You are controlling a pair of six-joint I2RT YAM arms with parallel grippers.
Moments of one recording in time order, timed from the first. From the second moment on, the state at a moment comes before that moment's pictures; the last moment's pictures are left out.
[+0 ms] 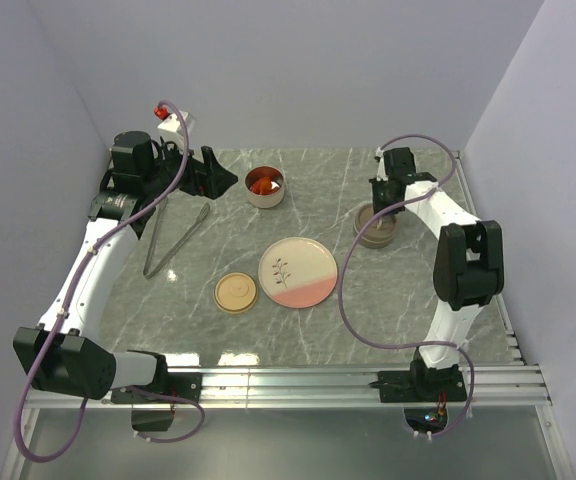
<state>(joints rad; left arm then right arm) -0.16 1.29 1.33 -0.33 0.55 -0.15 0.13 1.87 1.41 -0.54 0.01 0.03</state>
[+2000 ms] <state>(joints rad) -0.15 1.28 1.30 -0.32 0.58 -0.15 0.03 1.88 1.52 -0.94 -0.04 -0.08</state>
